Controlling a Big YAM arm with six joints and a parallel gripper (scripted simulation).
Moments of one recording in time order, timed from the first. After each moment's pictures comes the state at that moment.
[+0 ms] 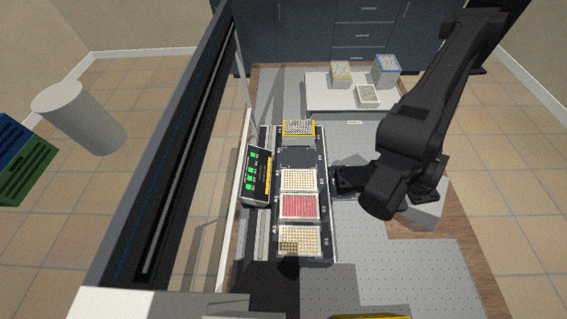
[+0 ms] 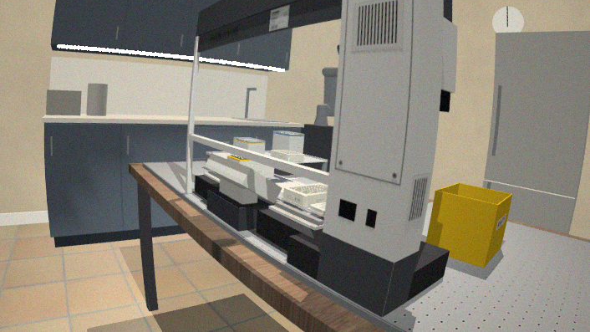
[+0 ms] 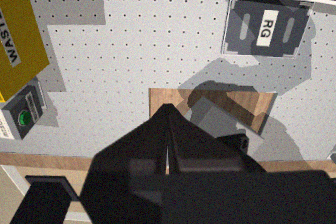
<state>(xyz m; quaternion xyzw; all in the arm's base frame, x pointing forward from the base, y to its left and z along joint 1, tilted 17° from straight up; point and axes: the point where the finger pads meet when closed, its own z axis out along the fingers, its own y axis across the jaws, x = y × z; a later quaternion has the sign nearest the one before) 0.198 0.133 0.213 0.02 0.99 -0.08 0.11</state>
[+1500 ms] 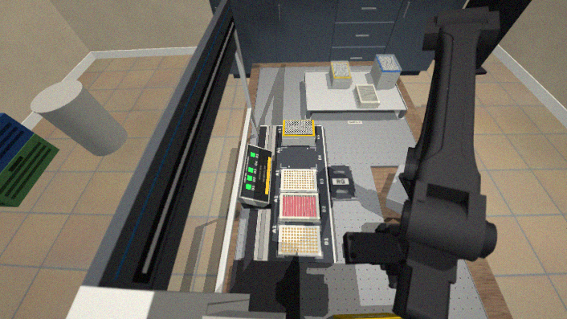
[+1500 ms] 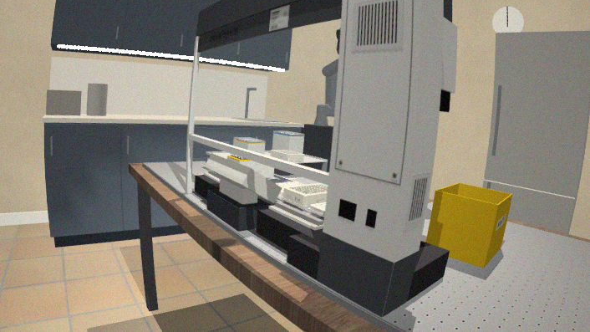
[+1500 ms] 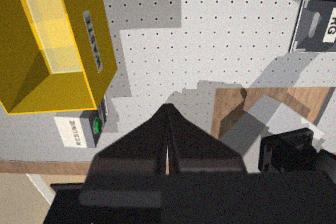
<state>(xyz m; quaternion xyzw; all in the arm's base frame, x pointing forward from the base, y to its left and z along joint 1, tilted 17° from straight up) 0.211 0.259 0.197 0.06 0.99 -0.08 0.12</state>
